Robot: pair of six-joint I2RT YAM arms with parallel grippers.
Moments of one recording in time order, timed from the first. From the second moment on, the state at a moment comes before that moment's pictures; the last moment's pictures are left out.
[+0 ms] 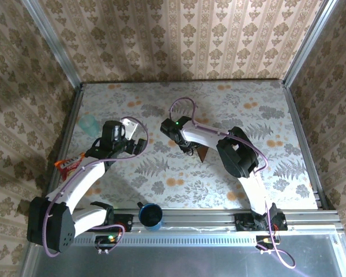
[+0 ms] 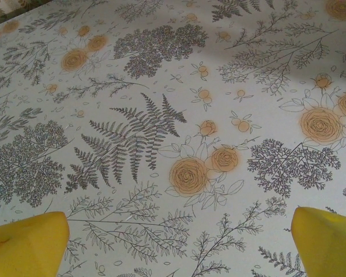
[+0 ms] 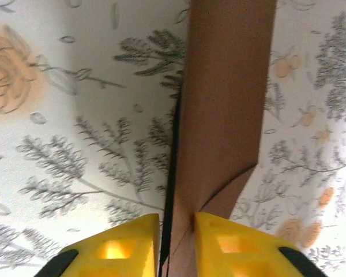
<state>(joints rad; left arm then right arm) -0.35 1.11 0.69 -0.25 0.03 0.19 0.75 2.19 1.69 -1.11 0.51 0.39</state>
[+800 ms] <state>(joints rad) -0.35 1.12 0.73 -0.27 0.14 0.14 0.51 1.65 1.15 -0.68 -0.04 0.40</state>
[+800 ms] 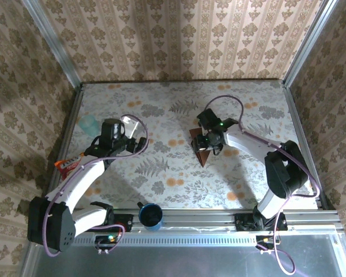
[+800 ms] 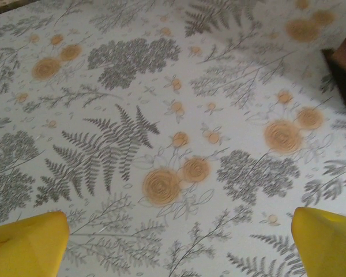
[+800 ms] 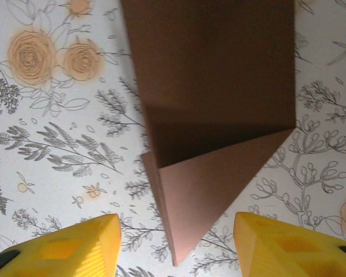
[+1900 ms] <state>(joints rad) -0.69 1.90 1.03 0.24 0.40 -0.78 0.15 1.40 0.82 -0.43 -0.42 0.42</state>
